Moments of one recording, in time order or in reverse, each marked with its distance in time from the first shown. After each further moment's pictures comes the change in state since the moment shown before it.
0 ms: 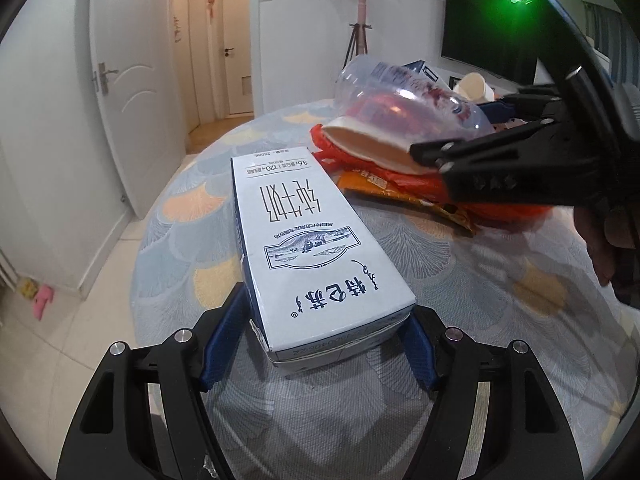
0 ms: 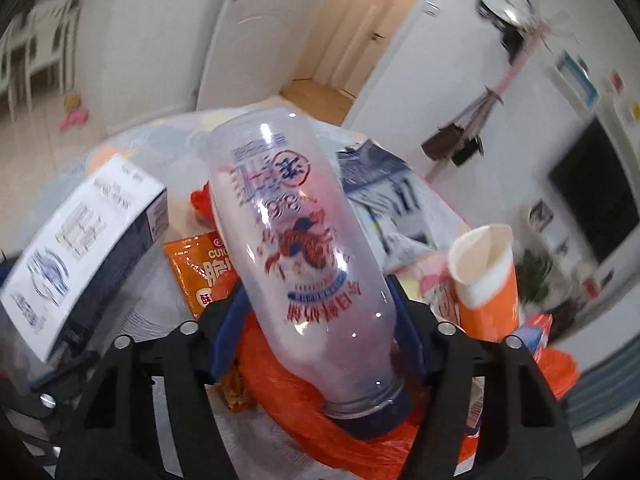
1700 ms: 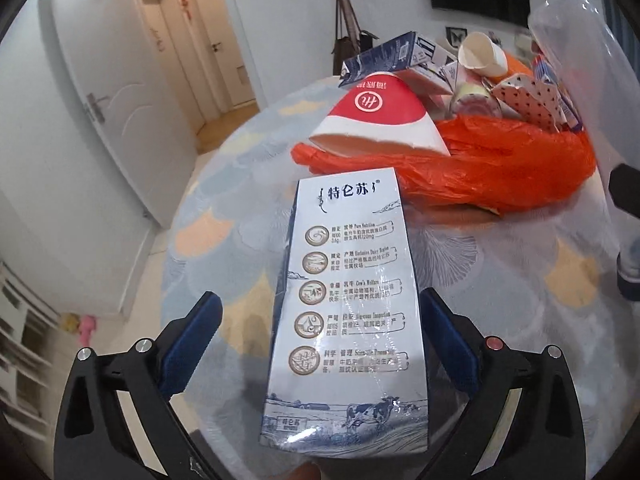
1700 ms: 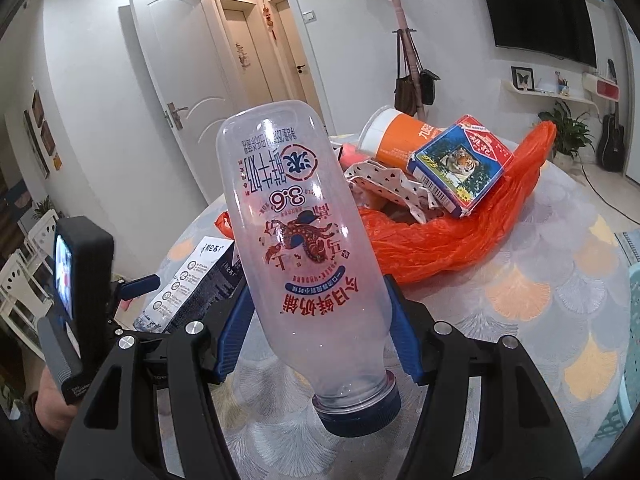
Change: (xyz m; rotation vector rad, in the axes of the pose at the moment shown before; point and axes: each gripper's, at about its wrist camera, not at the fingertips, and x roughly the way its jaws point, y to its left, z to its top) left arm 0.007 -0.008 0.019 0.162 0.121 0.109; right arm -0.086 -0.050 -0.108 0.658 -0.172 0.236
